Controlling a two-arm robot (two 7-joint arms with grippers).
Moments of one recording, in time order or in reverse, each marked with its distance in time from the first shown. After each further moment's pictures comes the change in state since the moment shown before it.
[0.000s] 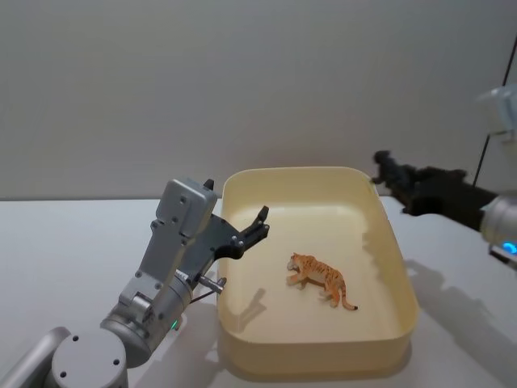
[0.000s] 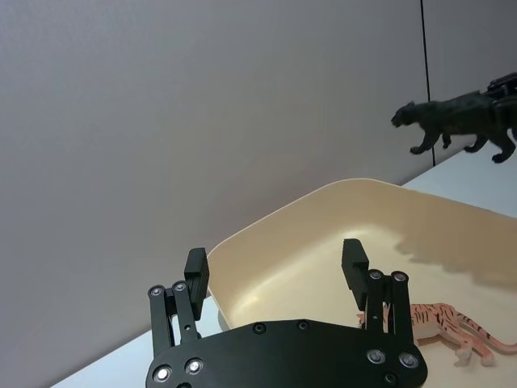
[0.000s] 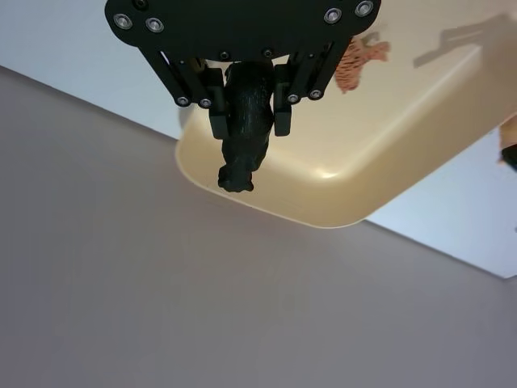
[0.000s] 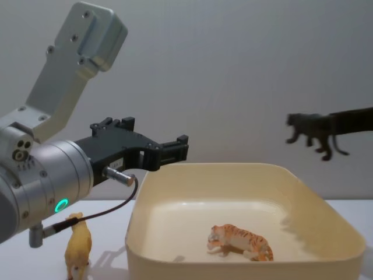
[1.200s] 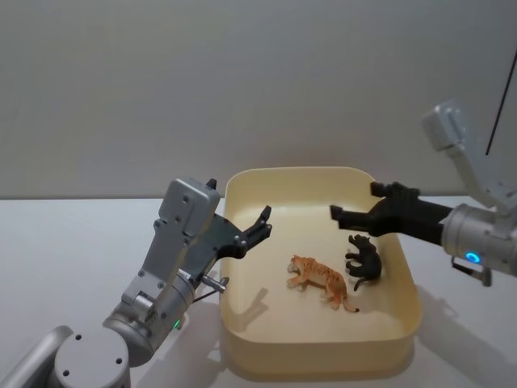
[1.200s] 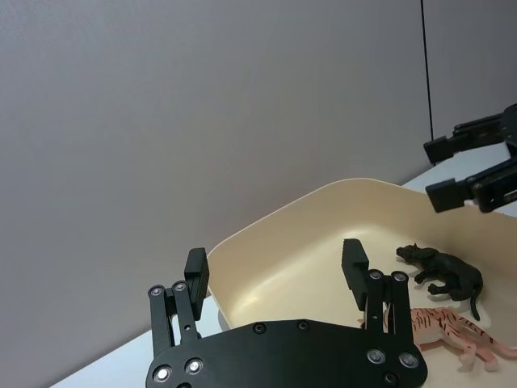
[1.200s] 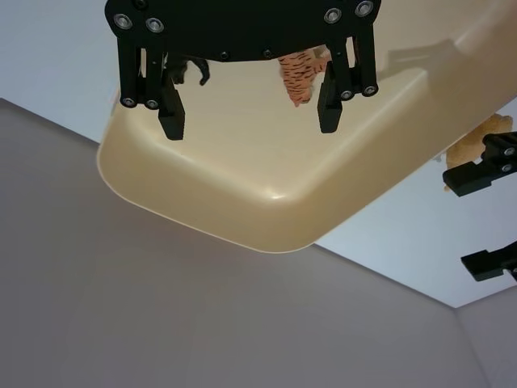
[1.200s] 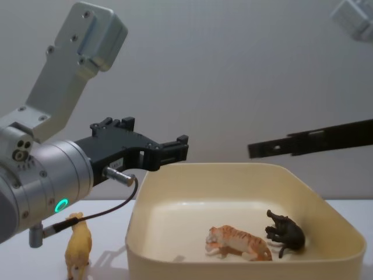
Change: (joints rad) left arm 0.000 0.000 0.000 0.000 0.000 0.000 0.000; right arm 0.047 -0.048 -0.071 0.062 -0.033 0.052 0.085
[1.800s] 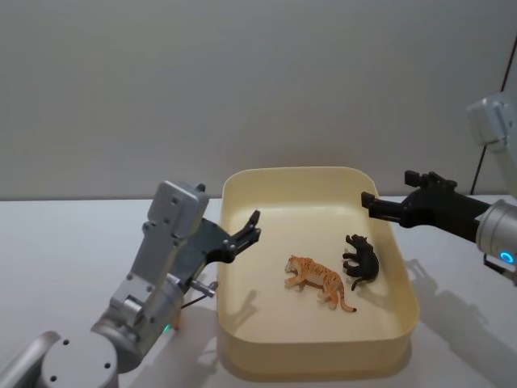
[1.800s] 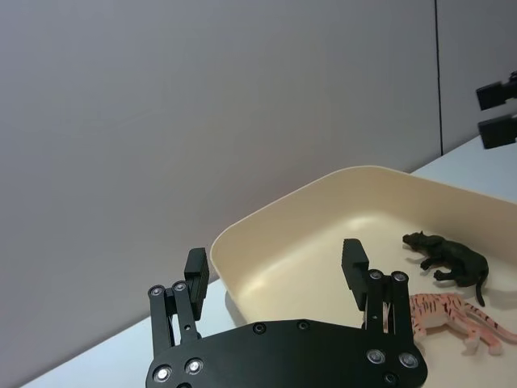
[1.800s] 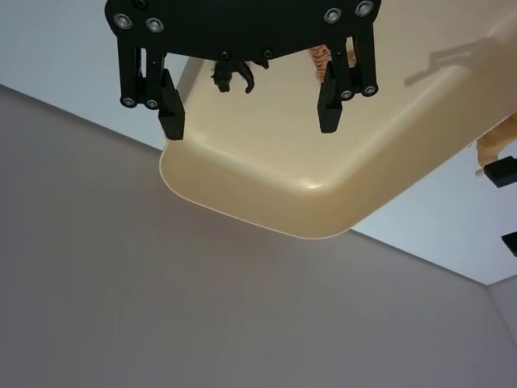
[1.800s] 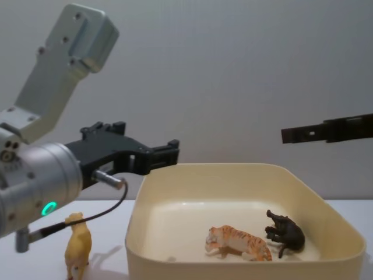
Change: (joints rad) left arm 0.022 0.022 -0.010 -0.031 -0.019 0.036 0.017; right arm -0.067 0.066 0.054 -0.088 0.066 -0.029 -0.073
